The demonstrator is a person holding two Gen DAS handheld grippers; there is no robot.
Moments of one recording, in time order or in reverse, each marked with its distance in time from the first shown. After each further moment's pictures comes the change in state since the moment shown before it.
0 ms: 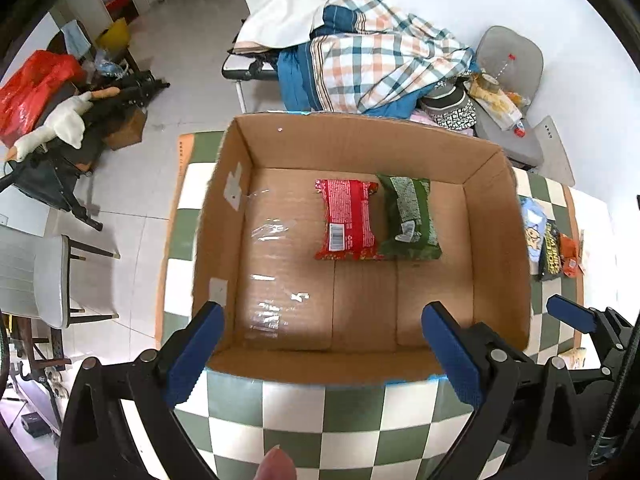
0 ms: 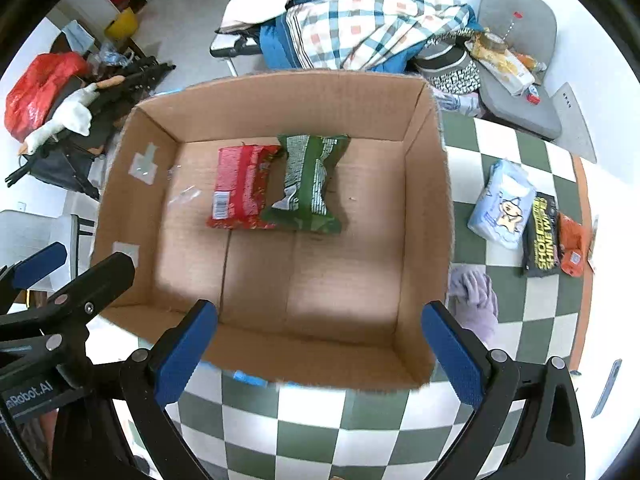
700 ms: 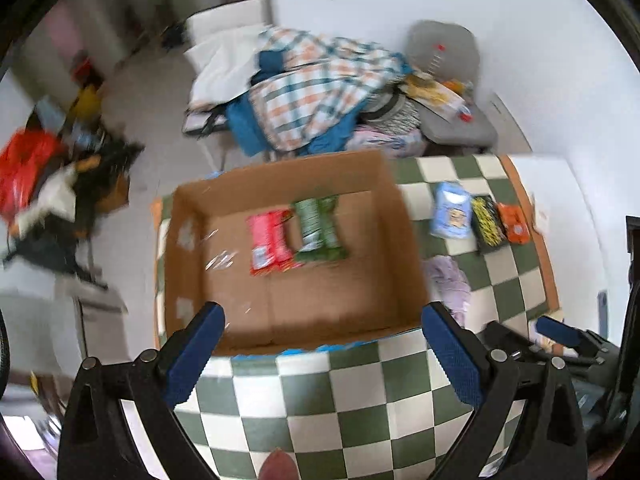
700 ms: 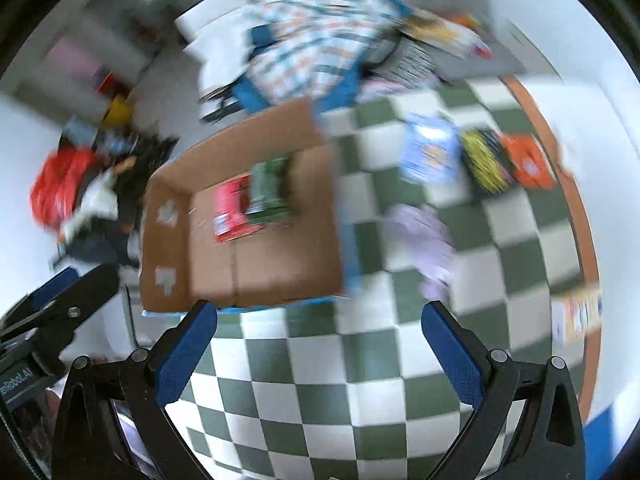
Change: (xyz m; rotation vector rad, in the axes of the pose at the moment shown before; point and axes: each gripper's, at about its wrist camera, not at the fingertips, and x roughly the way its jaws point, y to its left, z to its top) left arm -0.074 -0.138 -0.020 0.257 -0.096 0.022; right arm -0.082 -0.130 -0.094 0.347 -0.107 0.190
